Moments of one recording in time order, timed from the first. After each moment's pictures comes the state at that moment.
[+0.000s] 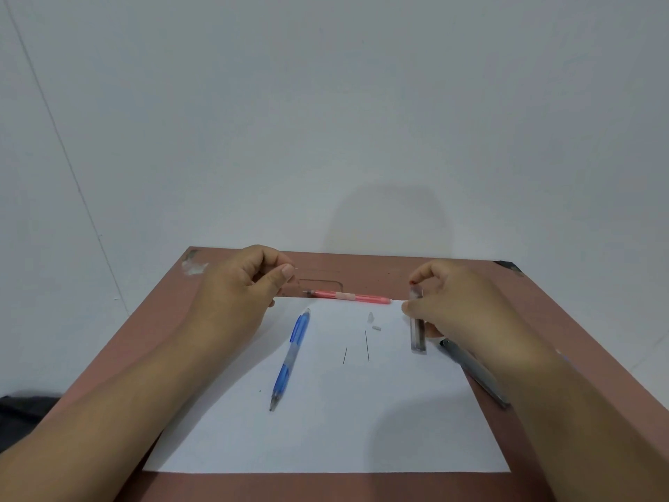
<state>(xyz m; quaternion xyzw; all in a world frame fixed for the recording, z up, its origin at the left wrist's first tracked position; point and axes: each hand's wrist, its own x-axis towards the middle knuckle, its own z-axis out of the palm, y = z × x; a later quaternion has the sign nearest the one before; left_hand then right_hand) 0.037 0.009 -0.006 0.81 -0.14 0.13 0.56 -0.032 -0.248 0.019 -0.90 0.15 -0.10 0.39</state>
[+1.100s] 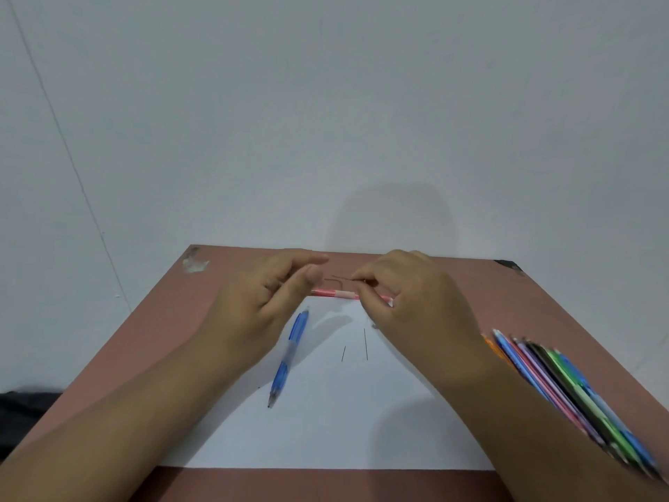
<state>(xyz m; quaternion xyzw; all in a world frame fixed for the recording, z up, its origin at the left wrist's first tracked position) 0.017 0.000 -0.006 0.79 -0.32 0.19 0.49 -0.021 -0.211 -0.004 -0.89 -0.15 -0.39 0.15</state>
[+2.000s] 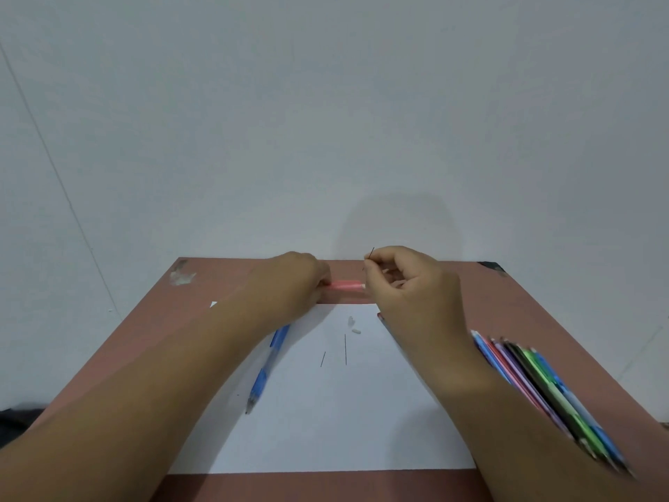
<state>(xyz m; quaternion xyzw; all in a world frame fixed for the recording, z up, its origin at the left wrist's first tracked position) 0.086 -0.062 0.004 0.95 -0.31 0.08 0.05 -0.022 -0.224 0.001 -0.81 -0.01 -0.39 0.43</state>
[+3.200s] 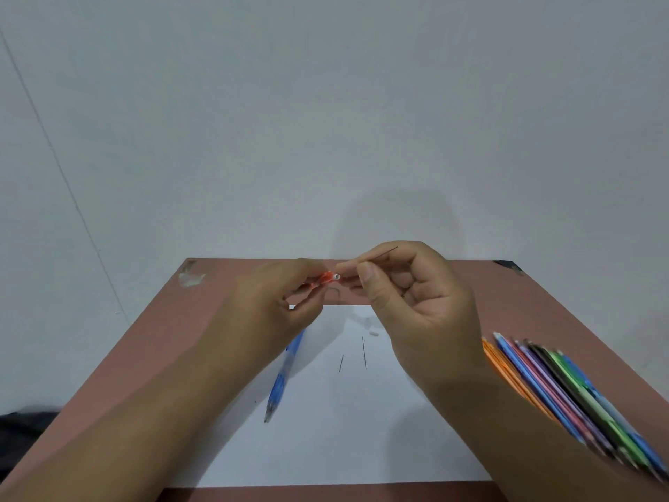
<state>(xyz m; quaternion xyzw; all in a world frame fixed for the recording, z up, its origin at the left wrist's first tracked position) 0.037 -0.016 -0.010 0.80 -0.36 0.34 0.34 -0.056 -0.182 0.018 -0.67 -0.19 -0.32 0.64</state>
